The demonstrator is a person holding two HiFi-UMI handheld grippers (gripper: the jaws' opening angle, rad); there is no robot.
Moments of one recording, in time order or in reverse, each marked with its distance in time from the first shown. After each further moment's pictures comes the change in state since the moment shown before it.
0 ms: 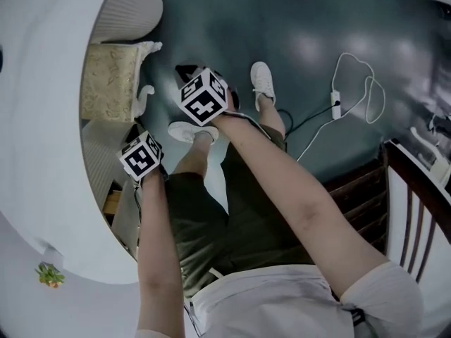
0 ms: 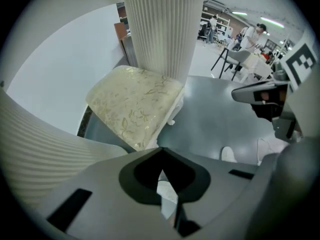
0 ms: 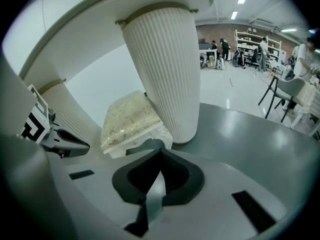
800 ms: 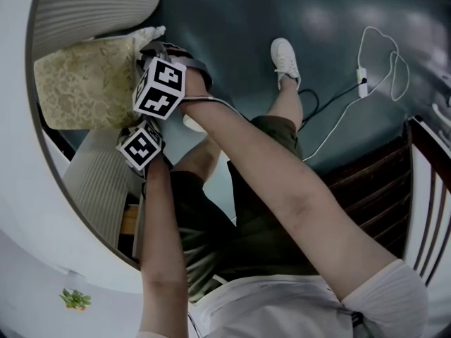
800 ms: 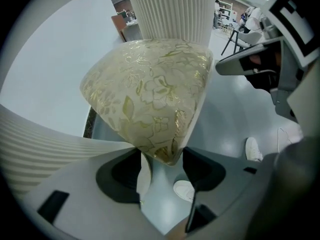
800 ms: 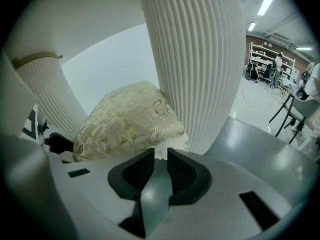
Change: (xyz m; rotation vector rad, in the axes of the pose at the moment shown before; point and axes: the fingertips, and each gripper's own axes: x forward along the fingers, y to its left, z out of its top) left arm 0.096 0.055 -0.021 0.029 0.108 0.116; right arm 0.131 0.042 0.034 -0.168 -0.032 -0.007
